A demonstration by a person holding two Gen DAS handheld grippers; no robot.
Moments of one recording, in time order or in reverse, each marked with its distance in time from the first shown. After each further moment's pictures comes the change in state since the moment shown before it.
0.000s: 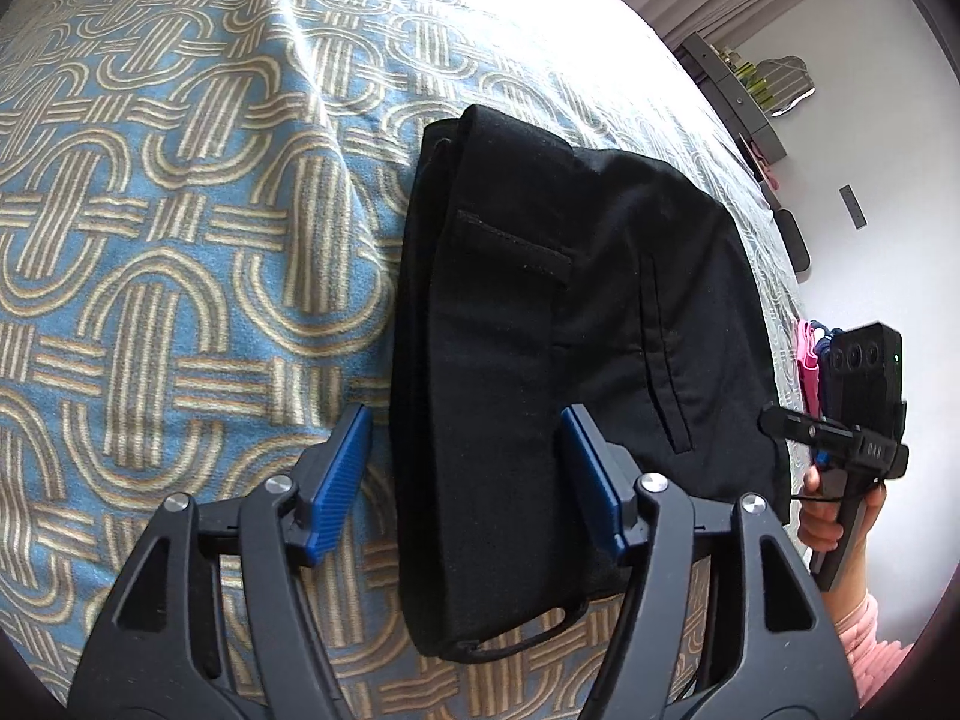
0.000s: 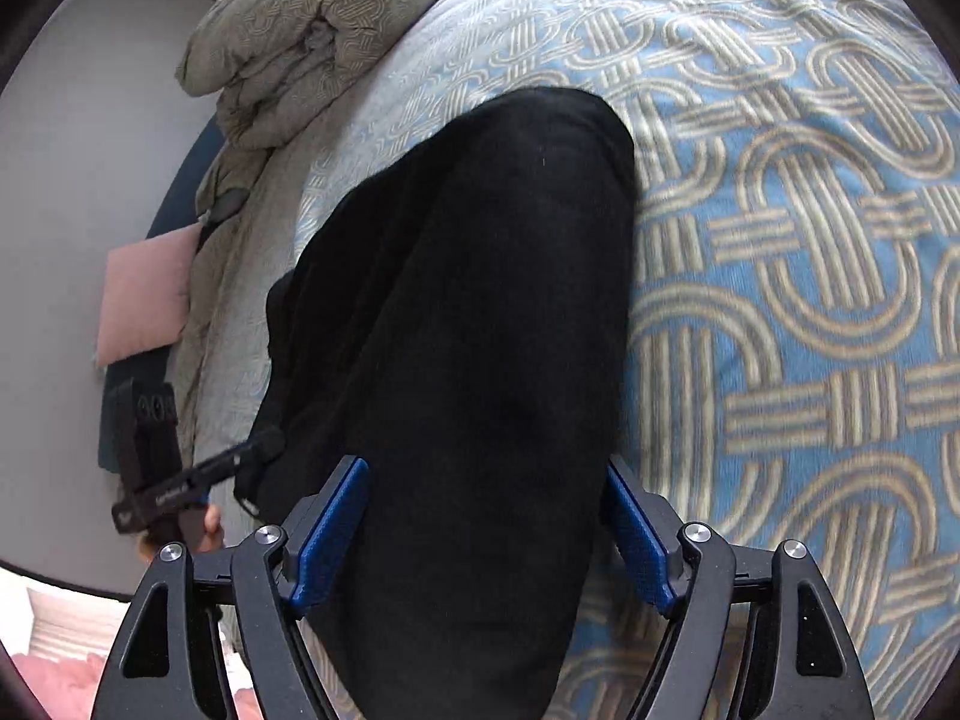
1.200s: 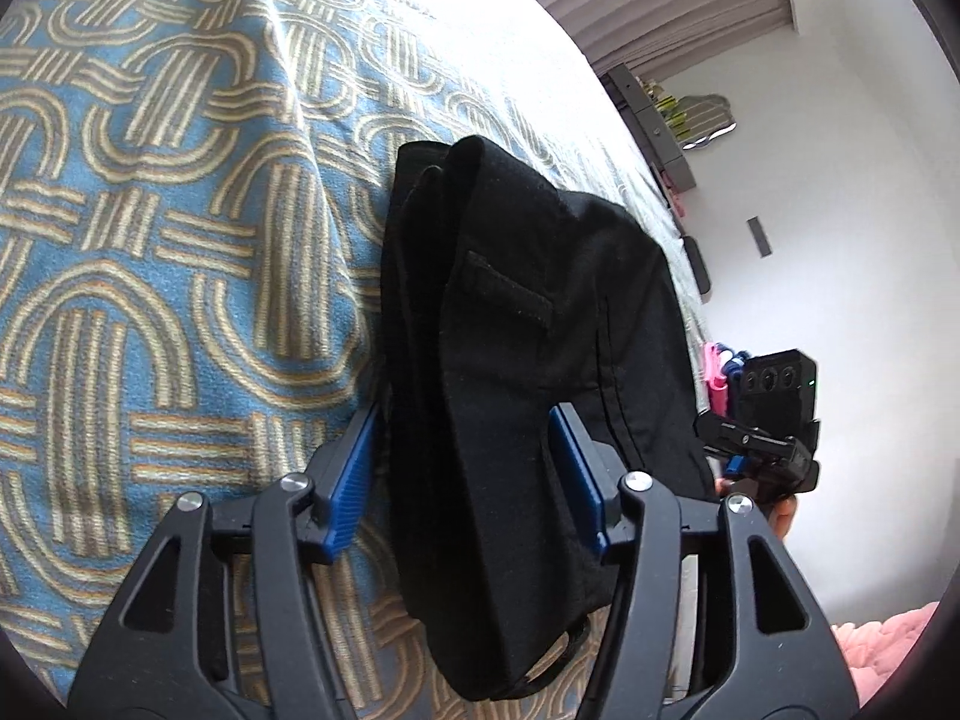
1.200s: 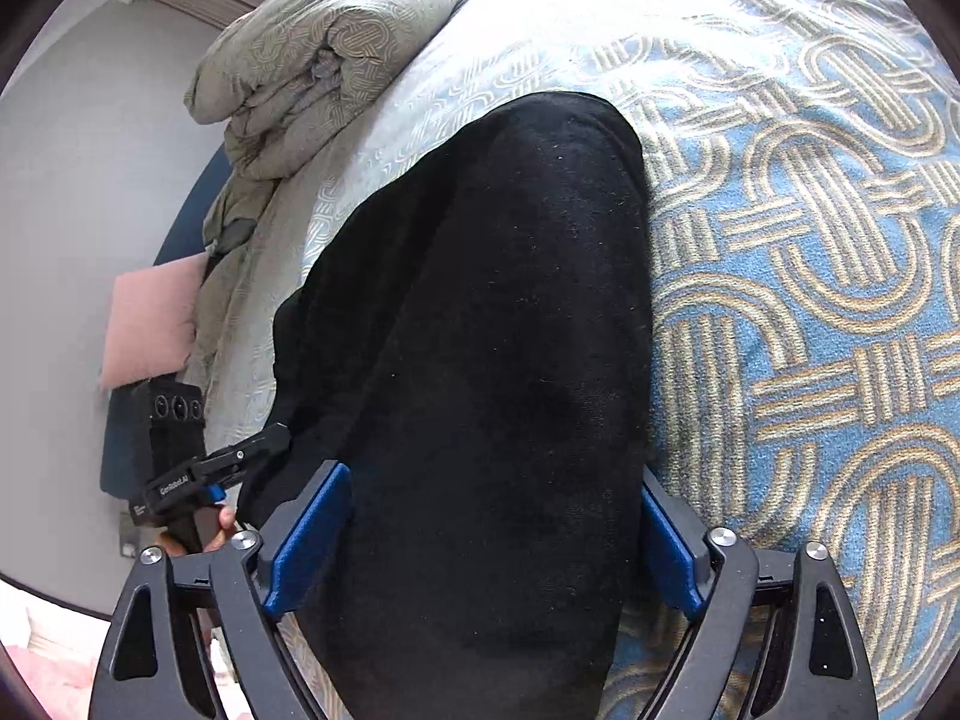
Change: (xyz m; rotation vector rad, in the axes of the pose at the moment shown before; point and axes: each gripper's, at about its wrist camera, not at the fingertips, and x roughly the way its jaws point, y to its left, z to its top) left arm 0.002 0.047 0.008 -0.055 -0.023 -0.339; right arm 0.014 0.008 0.007 0.015 -0.104 0.017
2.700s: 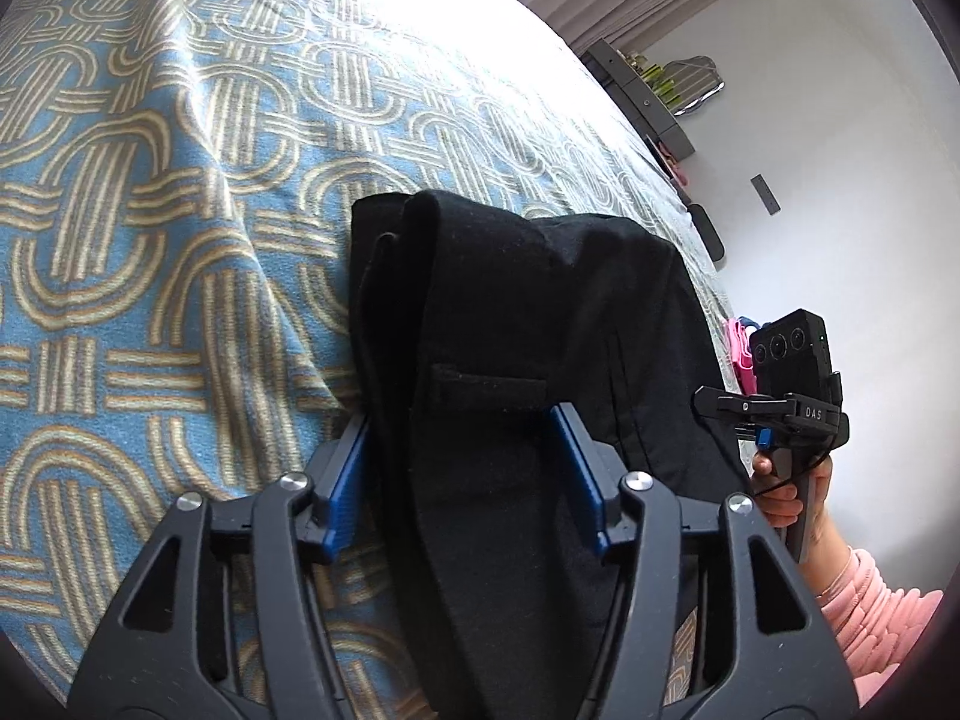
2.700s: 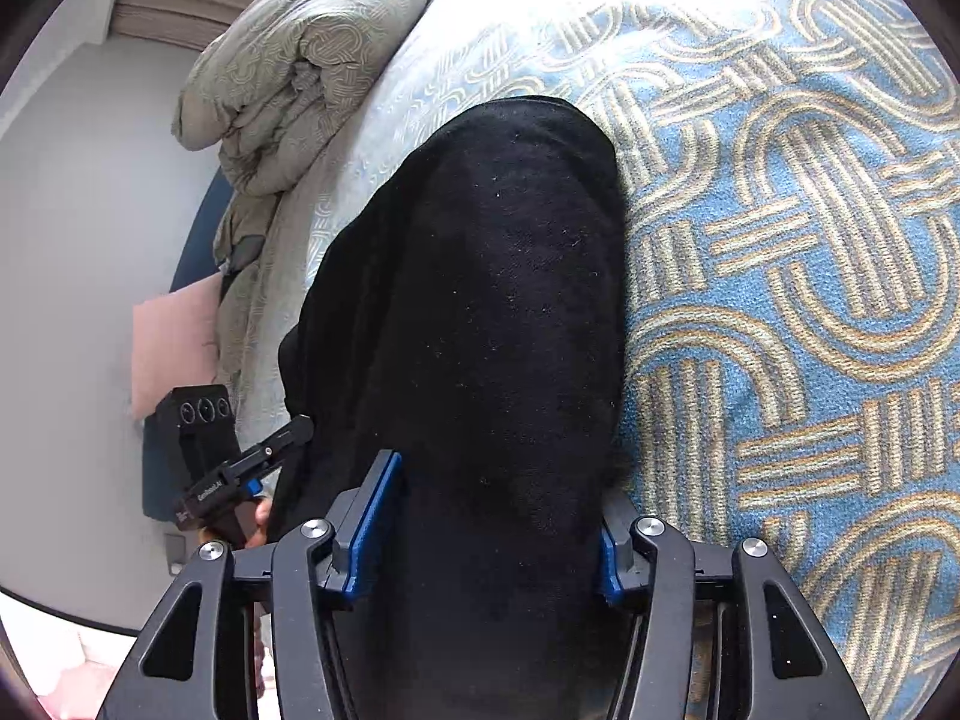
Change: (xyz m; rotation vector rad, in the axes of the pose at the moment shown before) left arm -0.010 -0.005 -0.016 0.165 0.021 0.084; right arm 0.008 -0.024 0.018 0.110 0.056 0.089
